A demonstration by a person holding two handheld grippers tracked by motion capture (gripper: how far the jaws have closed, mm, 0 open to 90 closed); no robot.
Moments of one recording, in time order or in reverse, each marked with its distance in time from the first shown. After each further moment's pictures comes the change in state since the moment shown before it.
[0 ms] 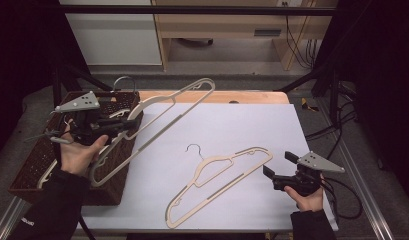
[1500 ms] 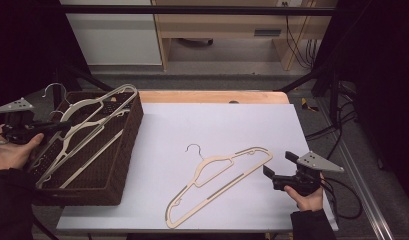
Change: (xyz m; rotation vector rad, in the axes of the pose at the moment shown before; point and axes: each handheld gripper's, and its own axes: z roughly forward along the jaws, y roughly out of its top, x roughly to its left) left arm 0.131 -0.080 -0.093 0.127 0.288 -0.126; right arm 0.000 0.000 0.001 0.005 -0.015 -0.007
